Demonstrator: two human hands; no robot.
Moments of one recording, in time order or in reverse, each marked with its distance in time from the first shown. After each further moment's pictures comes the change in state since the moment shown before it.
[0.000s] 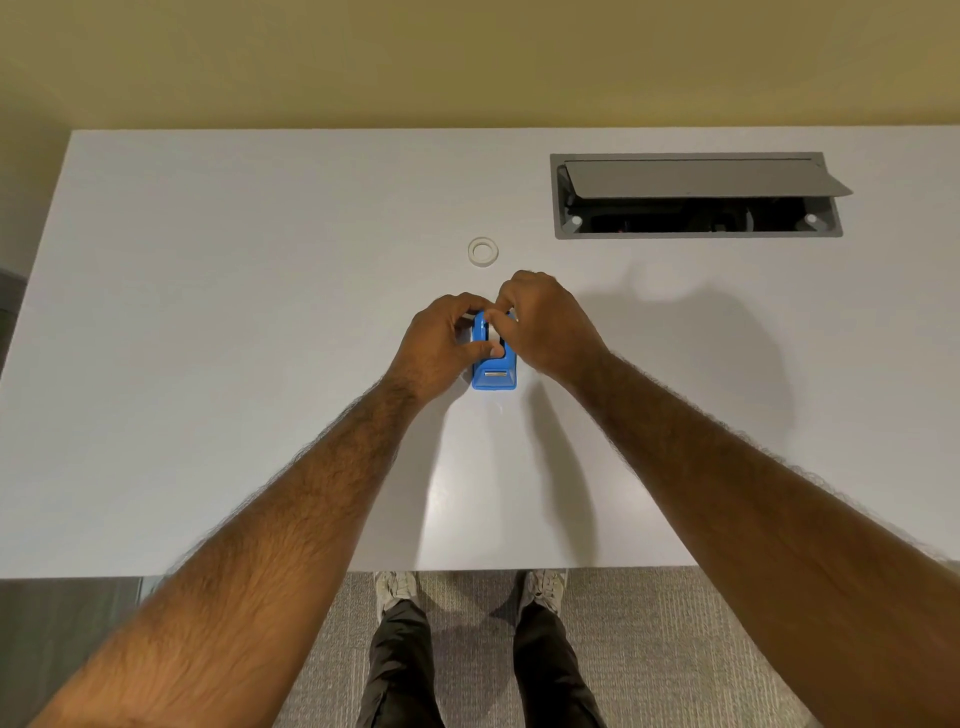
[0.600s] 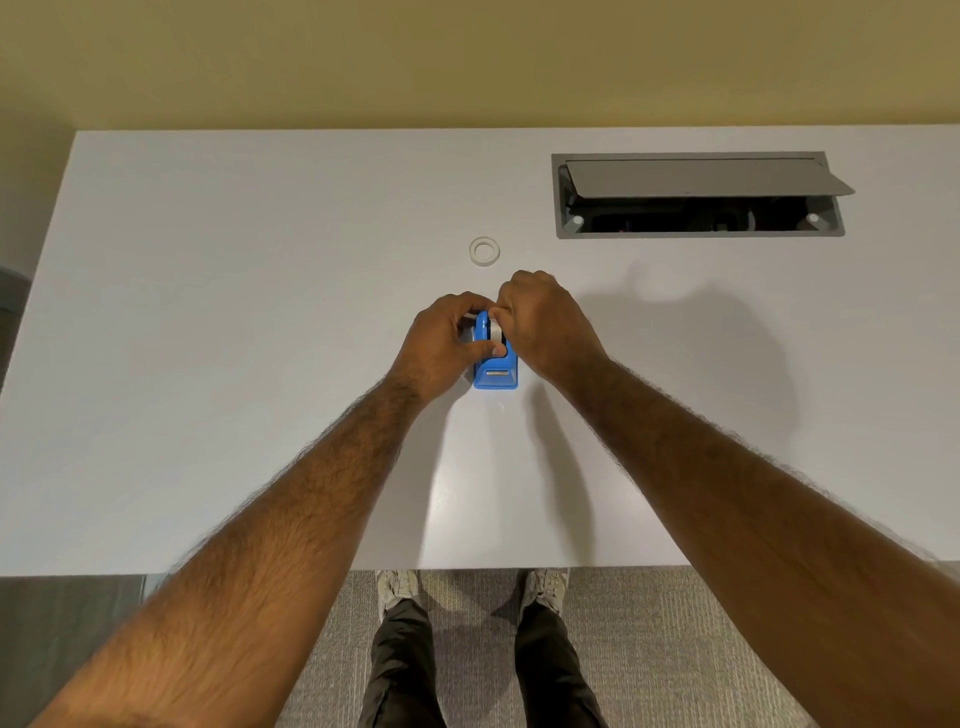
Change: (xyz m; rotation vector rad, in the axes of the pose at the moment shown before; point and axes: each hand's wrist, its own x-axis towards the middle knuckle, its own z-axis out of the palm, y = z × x) left_hand 0.000 0.003 0.001 0.025 0.001 -0.016; right_hand -0.001 0.000 0.004 -0.080 -0.001 -0.024
